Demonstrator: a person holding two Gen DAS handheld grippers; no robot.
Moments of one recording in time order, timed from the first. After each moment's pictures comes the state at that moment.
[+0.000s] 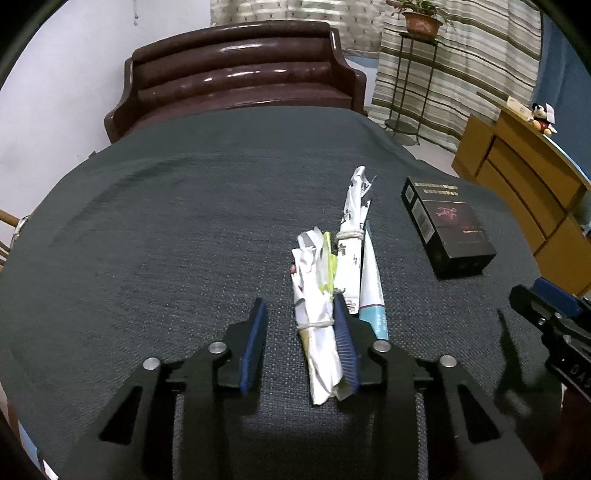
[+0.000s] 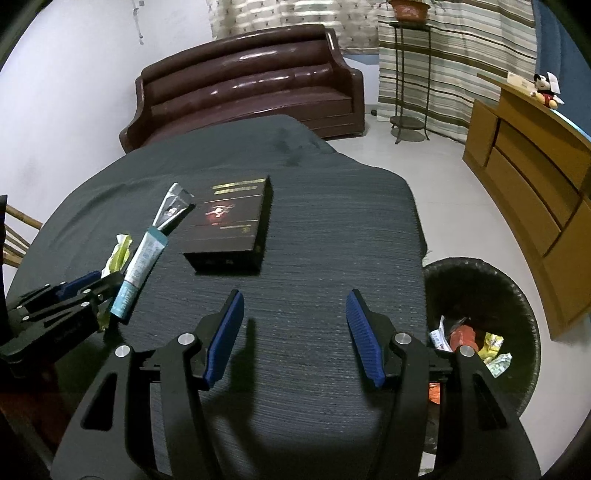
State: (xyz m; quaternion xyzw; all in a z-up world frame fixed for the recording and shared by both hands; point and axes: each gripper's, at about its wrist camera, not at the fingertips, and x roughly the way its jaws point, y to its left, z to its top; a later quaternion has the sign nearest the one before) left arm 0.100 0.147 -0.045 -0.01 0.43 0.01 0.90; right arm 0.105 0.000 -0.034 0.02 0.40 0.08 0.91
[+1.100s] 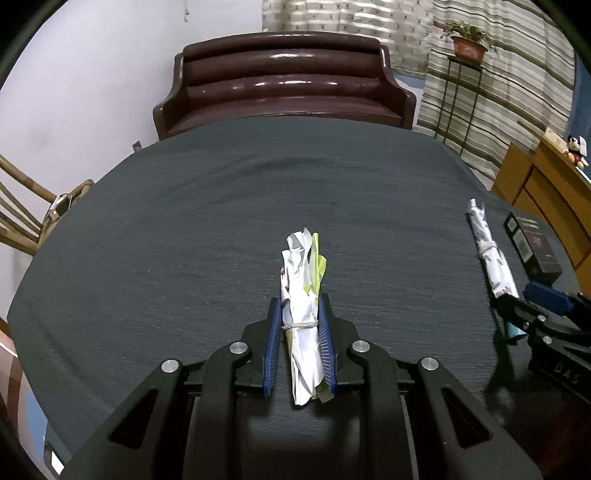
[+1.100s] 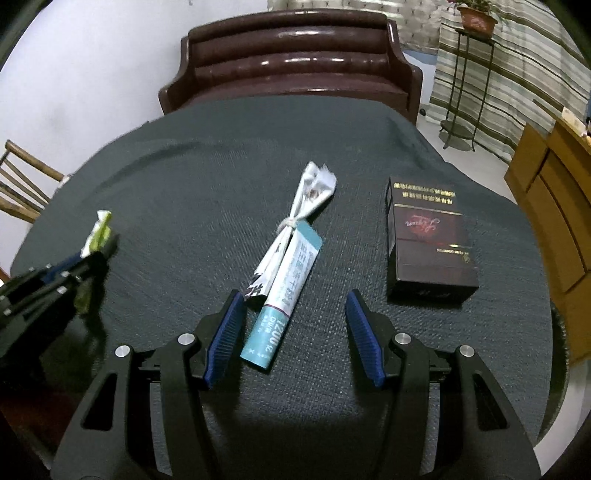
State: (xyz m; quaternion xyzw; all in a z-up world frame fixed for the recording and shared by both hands) left arm 0.080 0.251 -0.038 -0.04 0.41 0.08 0.91; right arm 0.127 0.132 -0.040 -0.04 0.43 0.14 0.89
